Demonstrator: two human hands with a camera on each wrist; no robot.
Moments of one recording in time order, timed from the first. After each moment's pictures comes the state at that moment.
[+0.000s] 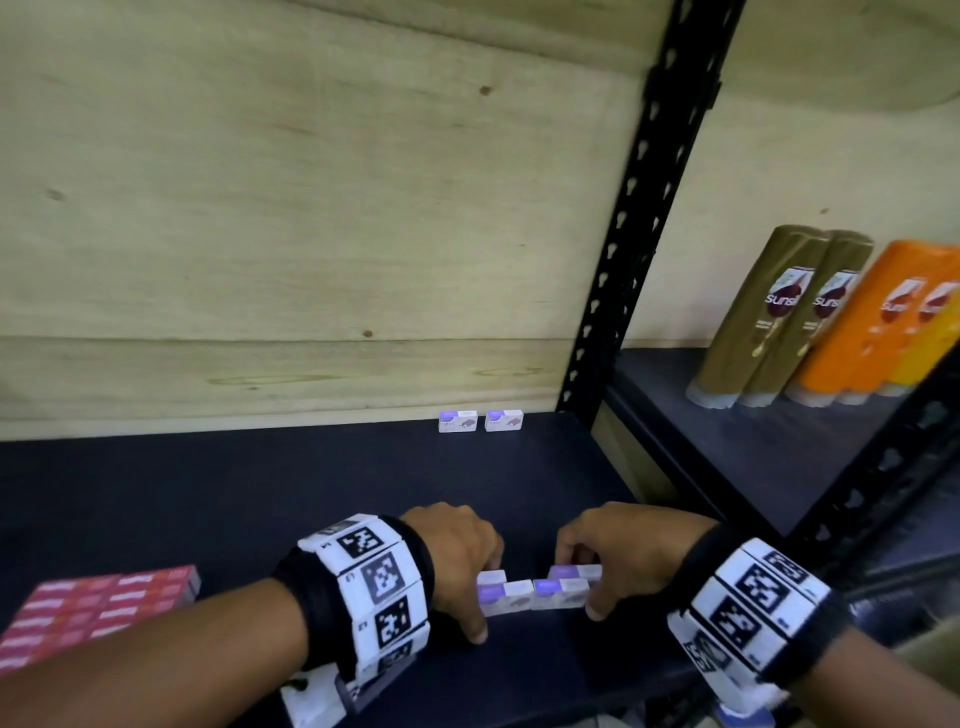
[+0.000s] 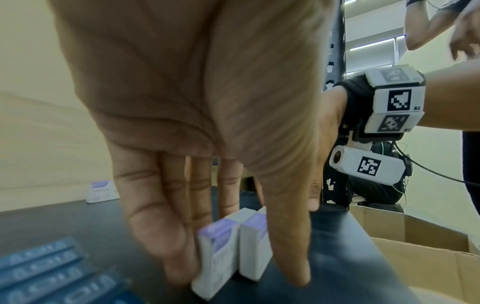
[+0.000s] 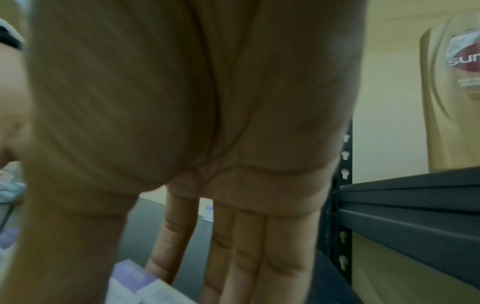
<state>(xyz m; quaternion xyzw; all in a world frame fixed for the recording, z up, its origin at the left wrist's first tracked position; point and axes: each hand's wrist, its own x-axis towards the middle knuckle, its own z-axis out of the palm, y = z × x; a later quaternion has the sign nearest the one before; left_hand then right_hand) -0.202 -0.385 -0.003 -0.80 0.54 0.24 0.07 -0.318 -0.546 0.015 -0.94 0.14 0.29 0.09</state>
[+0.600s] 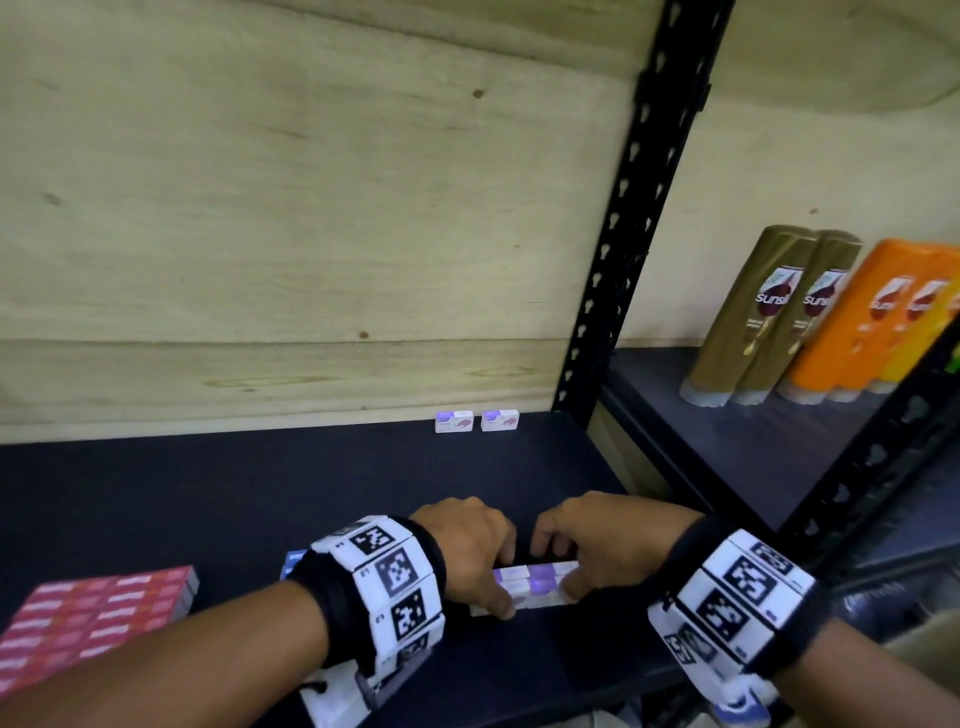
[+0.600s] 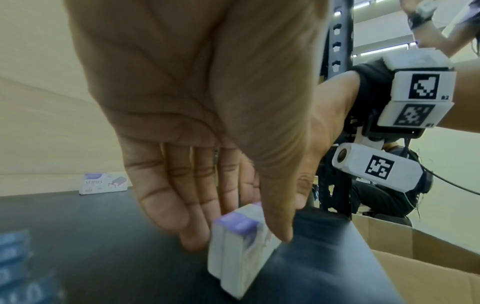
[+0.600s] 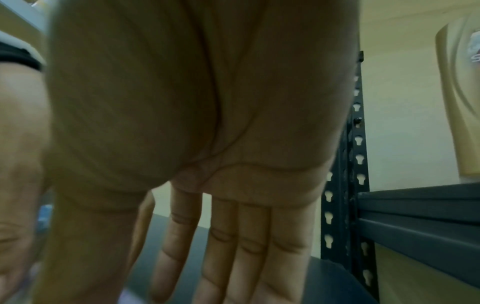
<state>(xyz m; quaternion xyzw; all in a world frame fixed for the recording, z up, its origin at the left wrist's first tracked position) -0.208 -0.394 -0.007 -0.82 0.53 0.23 -0.01 -0.312 -0.535 0.021 -0.96 0.12 0.25 0.09</state>
